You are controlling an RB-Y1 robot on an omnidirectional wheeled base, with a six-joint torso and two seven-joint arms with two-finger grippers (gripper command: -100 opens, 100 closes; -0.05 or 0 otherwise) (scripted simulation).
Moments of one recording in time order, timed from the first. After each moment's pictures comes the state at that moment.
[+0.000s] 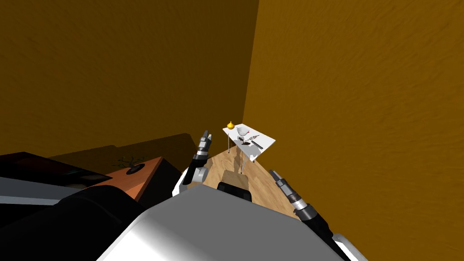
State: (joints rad) left arm 0.47 0.01 -0.02 -2.23 0.00 -0.38 -0.10; right arm 0.57 -0.71 0.14 -1.72 0.19 -0.66 0.13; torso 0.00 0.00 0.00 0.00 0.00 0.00
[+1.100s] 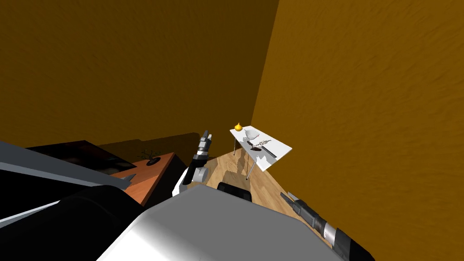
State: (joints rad) left arm 0.47 0.01 -0.02 -2.23 0.00 -0.38 -0.10; right arm 0.60 -1.03 0.23 -1.47 0.31 -0.70 0.14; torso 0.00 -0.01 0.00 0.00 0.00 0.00
